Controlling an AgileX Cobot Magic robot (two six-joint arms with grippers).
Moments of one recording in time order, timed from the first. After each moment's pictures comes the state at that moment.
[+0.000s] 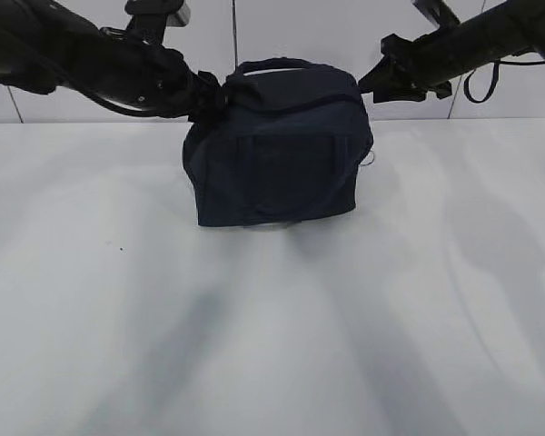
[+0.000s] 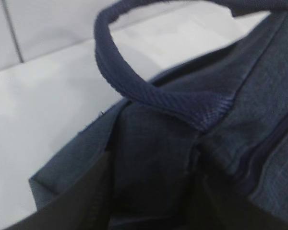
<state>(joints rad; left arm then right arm) -0.33 2.04 -1.52 -1.07 0.39 1.03 -0.03 2.69 -2.75 0.81 1.23 -0.31</state>
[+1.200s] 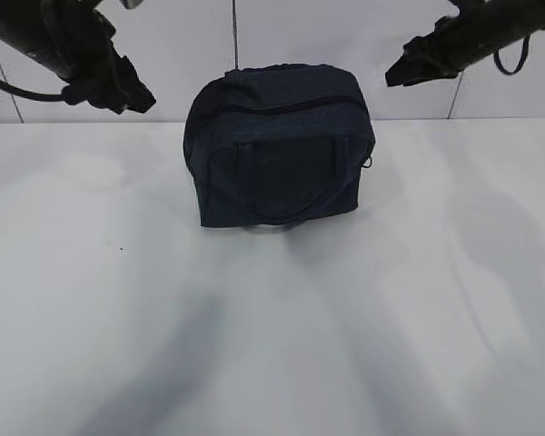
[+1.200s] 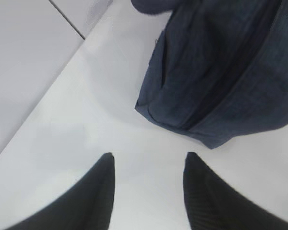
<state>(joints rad) -0.25 1.84 -1.52 -0.38 0.63 0.94 -0.04 2.62 -2.75 0.64 1.24 -0.59</state>
